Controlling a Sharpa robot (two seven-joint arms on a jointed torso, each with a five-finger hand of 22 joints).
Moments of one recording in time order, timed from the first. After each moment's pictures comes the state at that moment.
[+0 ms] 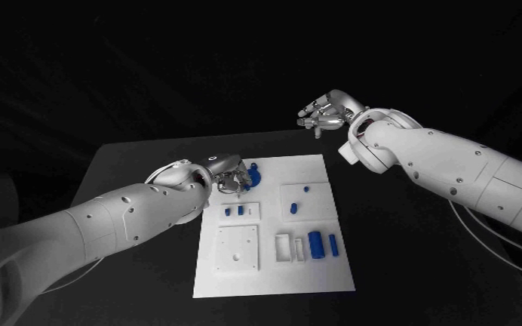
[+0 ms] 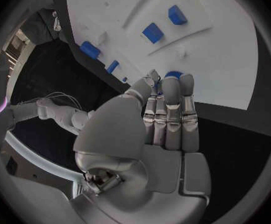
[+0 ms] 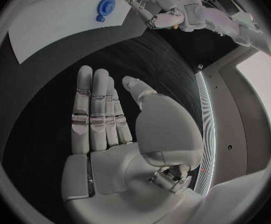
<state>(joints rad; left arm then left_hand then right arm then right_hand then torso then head) 1.21 -0.46 -0.14 1.02 -1.33 -0.27 0.11 1.38 0.01 0.24 -0.19 0.16 1.23 0.09 0.06 0.07 1.31 0.04 0.05 0.06 1.31 -0.04 0.99 0.49 0.07 1.22 -0.07 0.33 1.31 1.22 -0.69 0.17 1.22 -1.05 -0.33 -0.08 1.24 -0.13 0.31 -0.05 0.40 1.05 0.11 0.06 0.12 1.20 0.01 0.49 0.29 1.40 -0.05 0.47 0.69 0.07 1.40 -0.07 0.07 0.92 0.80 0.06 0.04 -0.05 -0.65</state>
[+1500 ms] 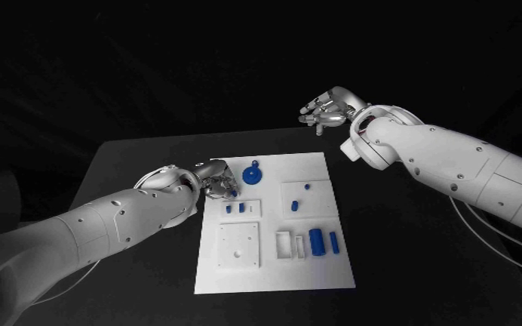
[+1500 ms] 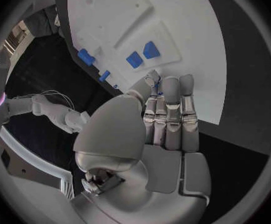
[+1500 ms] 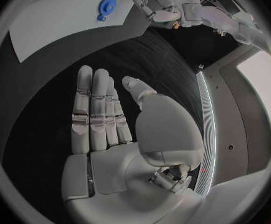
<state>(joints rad) 1.17 -0.47 -0.14 0.94 -1.28 -0.22 0.13 1.38 0.01 0.24 -0.19 0.16 1.22 0.09 0.06 0.07 1.30 0.04 0.05 0.06 1.31 -0.04 0.99 0.48 0.07 1.22 -0.07 0.33 1.31 1.22 -0.69 0.17 1.21 -1.05 -0.33 -0.08 1.24 -0.13 0.31 -0.05 0.40 1.05 0.11 0.06 0.12 1.20 0.01 0.49 0.29 1.40 -0.05 0.47 0.69 0.07 1.40 -0.07 0.07 0.92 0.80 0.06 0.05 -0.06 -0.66</state>
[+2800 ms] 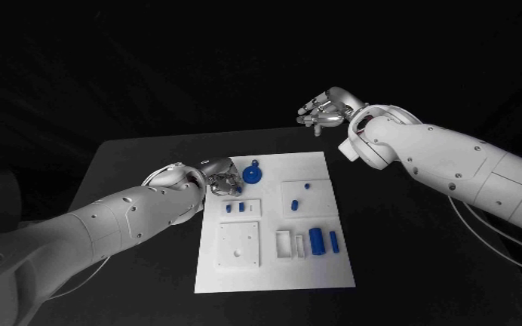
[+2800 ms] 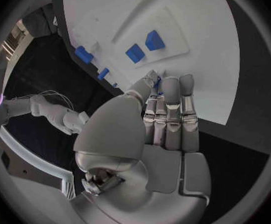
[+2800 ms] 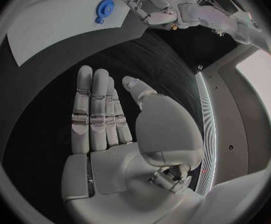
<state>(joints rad) 1.17 -0.42 -0.14 0.88 -1.27 -0.23 0.14 1.38 0.01 0.24 -0.19 0.16 1.21 0.09 0.06 0.07 1.29 0.04 0.05 0.06 1.31 -0.04 0.99 0.48 0.07 1.22 -0.06 0.33 1.31 1.22 -0.69 0.17 1.20 -1.05 -0.31 -0.08 1.24 -0.13 0.31 -0.05 0.40 1.05 0.11 0.06 0.12 1.20 0.01 0.49 0.29 1.40 -0.05 0.47 0.69 0.07 1.40 -0.07 0.07 0.92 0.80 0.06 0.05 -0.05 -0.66</state>
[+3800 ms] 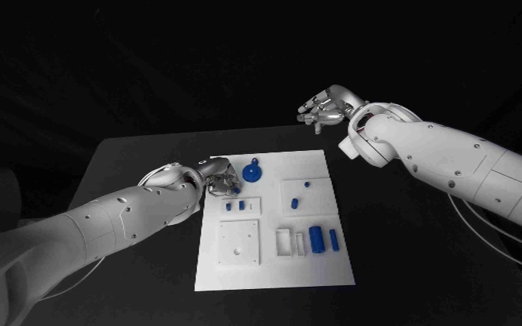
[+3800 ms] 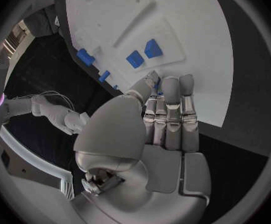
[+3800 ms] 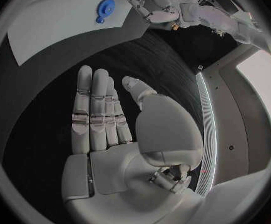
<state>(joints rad) 1.17 -0.44 -0.15 0.91 -1.27 -0.22 0.13 1.38 0.01 0.24 -0.19 0.16 1.21 0.09 0.06 0.07 1.29 0.04 0.05 0.06 1.31 -0.04 0.99 0.48 0.07 1.22 -0.06 0.33 1.31 1.22 -0.69 0.17 1.20 -1.05 -0.31 -0.08 1.24 -0.13 0.31 -0.05 0.40 1.05 0.11 0.06 0.12 1.20 0.01 0.49 0.29 1.40 -0.05 0.47 0.69 0.07 1.40 -0.07 0.07 0.92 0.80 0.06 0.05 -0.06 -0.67</state>
